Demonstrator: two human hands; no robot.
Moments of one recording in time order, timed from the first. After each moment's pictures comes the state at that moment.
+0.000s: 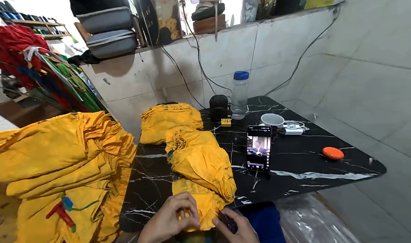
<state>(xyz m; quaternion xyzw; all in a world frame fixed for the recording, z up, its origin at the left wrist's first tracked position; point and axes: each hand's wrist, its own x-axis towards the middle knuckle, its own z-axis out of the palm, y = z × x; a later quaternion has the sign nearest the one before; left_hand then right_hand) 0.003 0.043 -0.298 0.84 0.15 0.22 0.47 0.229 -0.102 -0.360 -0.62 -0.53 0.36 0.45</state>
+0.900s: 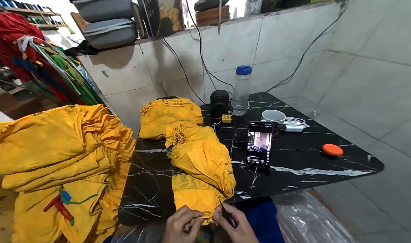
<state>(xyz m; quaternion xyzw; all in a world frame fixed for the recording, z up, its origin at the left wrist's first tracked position) 0.018 -0.034 -0.341 0.81 0.35 0.38 0.29 0.220 -0.101 -0.353 -0.51 -0.49 0.43 0.56</state>
